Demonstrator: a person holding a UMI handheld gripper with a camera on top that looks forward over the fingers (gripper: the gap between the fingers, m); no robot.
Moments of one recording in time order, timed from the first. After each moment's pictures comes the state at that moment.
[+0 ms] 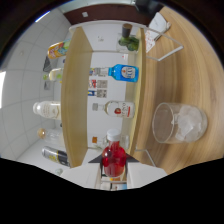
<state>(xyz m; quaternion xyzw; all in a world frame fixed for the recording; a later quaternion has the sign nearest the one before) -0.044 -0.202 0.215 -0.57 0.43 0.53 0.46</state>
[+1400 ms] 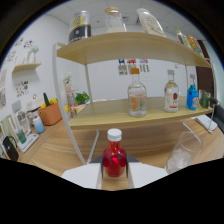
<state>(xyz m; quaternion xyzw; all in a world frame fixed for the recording) -0.107 -0.195 0.099 -0.82 0.01 0.06 0.57</state>
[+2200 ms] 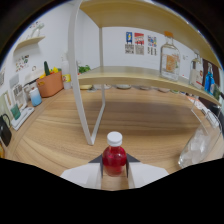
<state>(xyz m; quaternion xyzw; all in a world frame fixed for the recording) -0.144 -0.204 0.014 -0.88 -0.04 0.03 0.47</state>
